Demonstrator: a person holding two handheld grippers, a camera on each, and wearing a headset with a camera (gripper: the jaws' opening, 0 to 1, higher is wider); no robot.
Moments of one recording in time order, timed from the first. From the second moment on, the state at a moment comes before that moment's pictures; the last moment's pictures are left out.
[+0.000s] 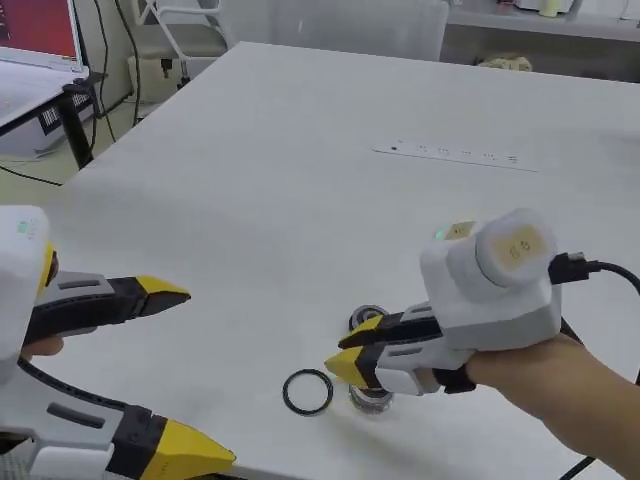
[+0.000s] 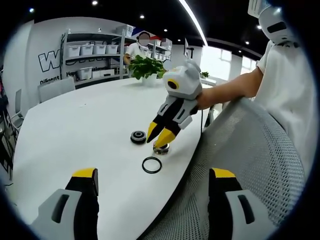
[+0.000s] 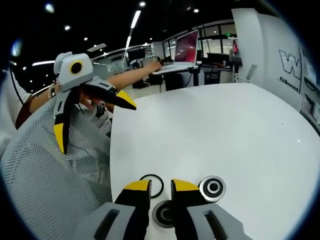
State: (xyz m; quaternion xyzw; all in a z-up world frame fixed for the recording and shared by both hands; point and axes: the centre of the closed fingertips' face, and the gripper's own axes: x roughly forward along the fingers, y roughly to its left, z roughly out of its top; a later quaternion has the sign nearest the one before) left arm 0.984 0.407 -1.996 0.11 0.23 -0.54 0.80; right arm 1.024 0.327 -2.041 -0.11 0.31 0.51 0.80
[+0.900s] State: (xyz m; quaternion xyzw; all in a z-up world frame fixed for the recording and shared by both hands) left arm 0.973 0.385 -1.970 0.15 0.17 -0.63 0.74; right arm 1.069 0.330 -1.987 -0.04 0.26 0.43 0.86
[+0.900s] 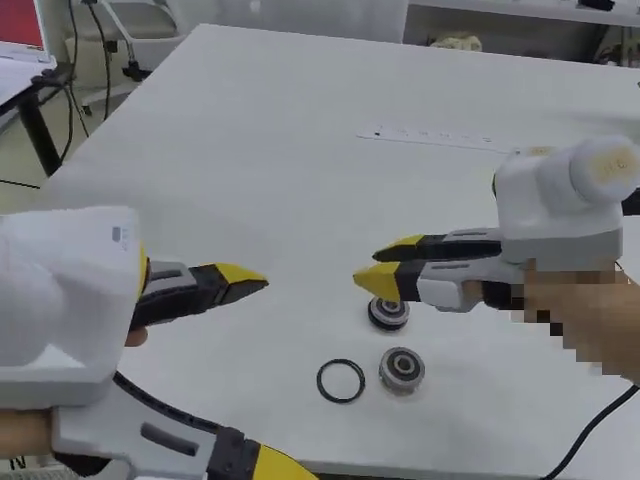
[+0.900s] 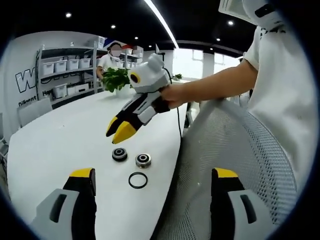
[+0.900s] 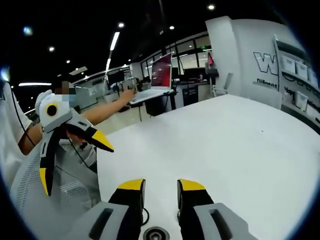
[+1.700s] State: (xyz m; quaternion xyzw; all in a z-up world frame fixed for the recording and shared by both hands) left arm 1.049 0.366 -1.909 0.20 0.09 -0.64 0.74; right arm 1.101 0.301 -1.990 -0.10 0.24 0.42 0.87
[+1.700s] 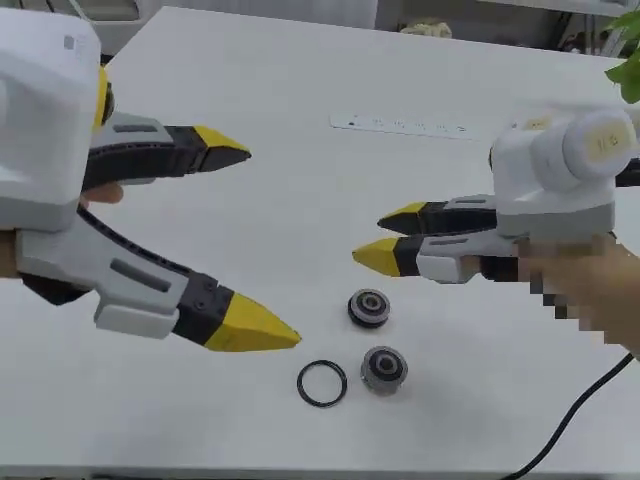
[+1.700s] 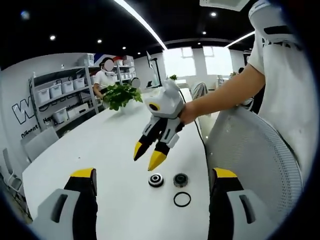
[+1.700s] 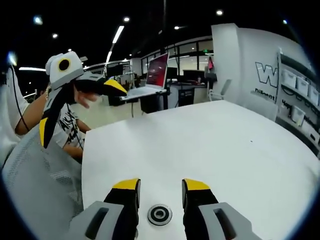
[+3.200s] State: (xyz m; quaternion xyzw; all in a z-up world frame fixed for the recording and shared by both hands) left arm 1.080 0.263 -2.037 0.17 0.16 -0.64 0.74; right arm 1.076 0.274 -2.072 -0.11 0.30 0.46 0.82
